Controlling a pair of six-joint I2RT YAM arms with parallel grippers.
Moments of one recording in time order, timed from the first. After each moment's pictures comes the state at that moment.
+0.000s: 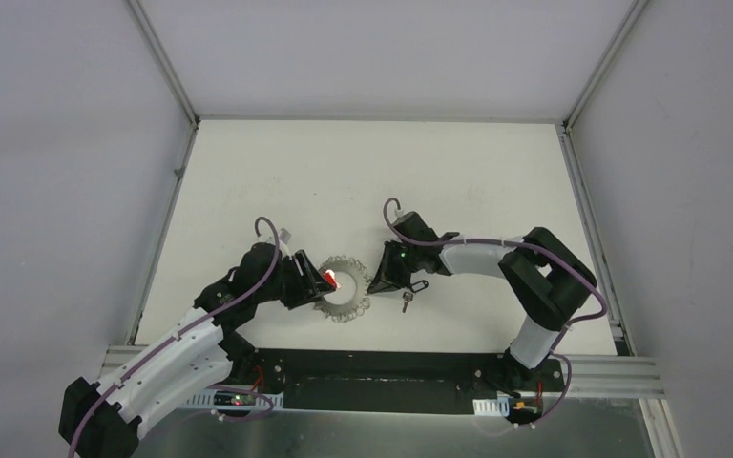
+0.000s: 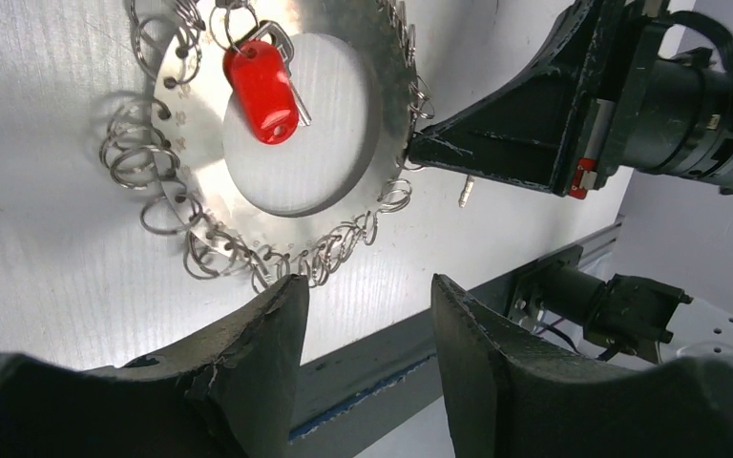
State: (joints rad) left arm -0.61 0.67 0.39 -0.42 0.22 -0.96; right arm 0.78 1.73 0.81 -0.07 -0.45 1.06
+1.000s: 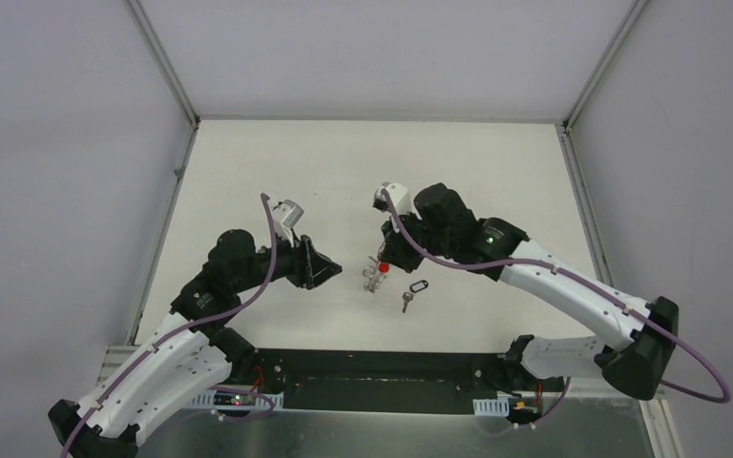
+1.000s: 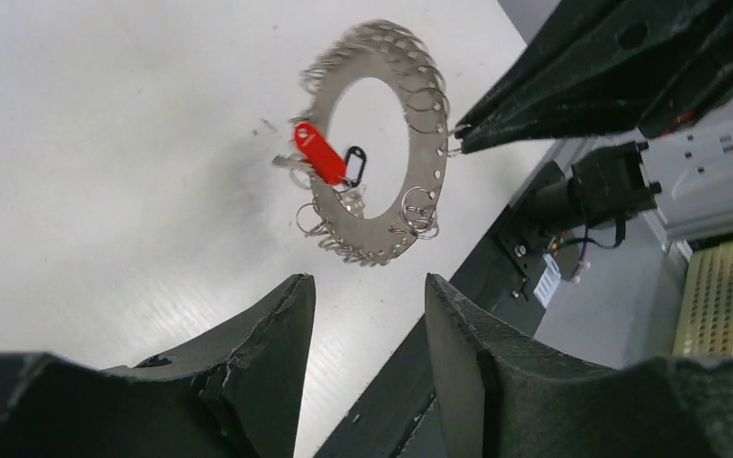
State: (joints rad) left arm -0.61 0.59 0.58 -0.29 0.38 -0.42; right arm 0.93 1.27 1.17 -0.63 -0.22 0.07
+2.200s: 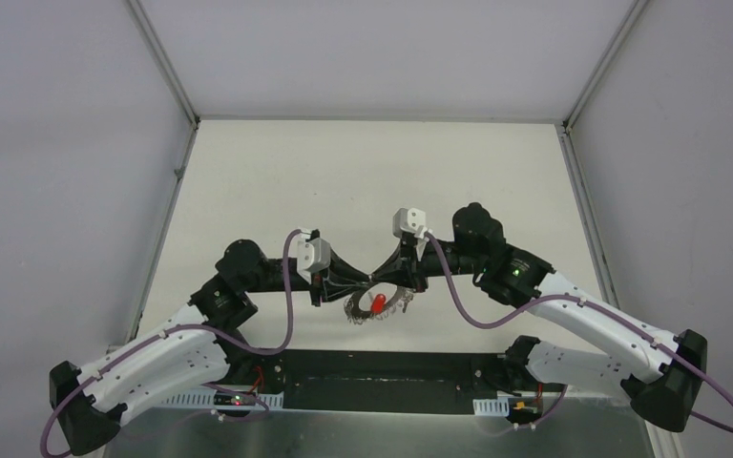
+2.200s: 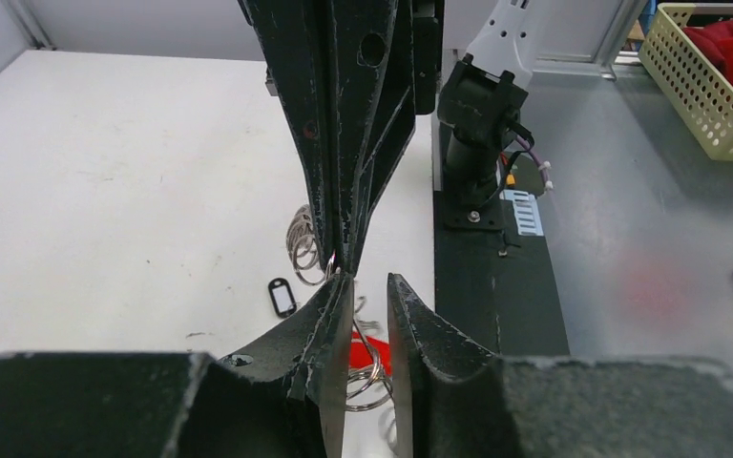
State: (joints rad) left arm -0.83 0.68 0.54 0.18 0.69 0.03; right arm 0.93 0.99 0.87 -0.18 -0.64 -0.08
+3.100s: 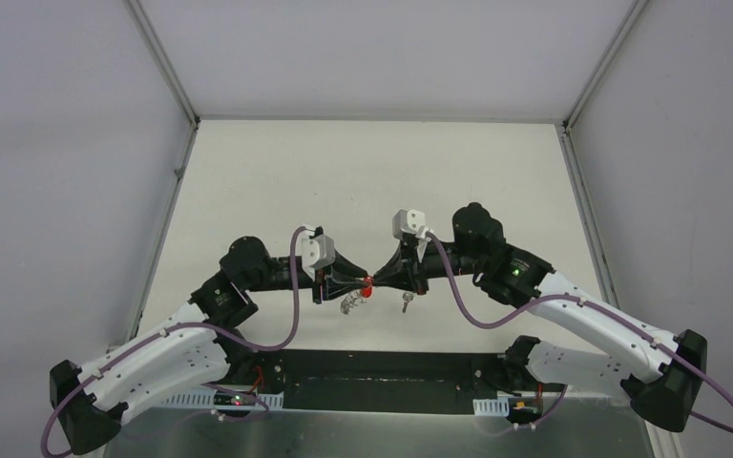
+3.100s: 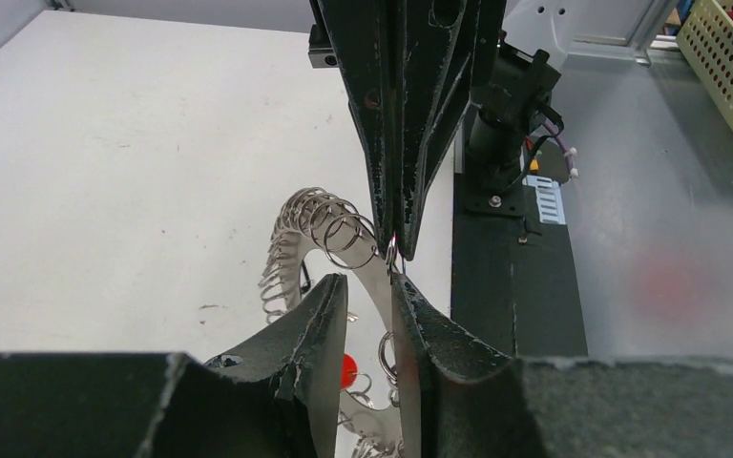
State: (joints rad) left arm -0.83 0.68 0.55 0.11 0.64 0.06; right arm 0.93 0.99 0.87 -0.17 -0.69 -0.06
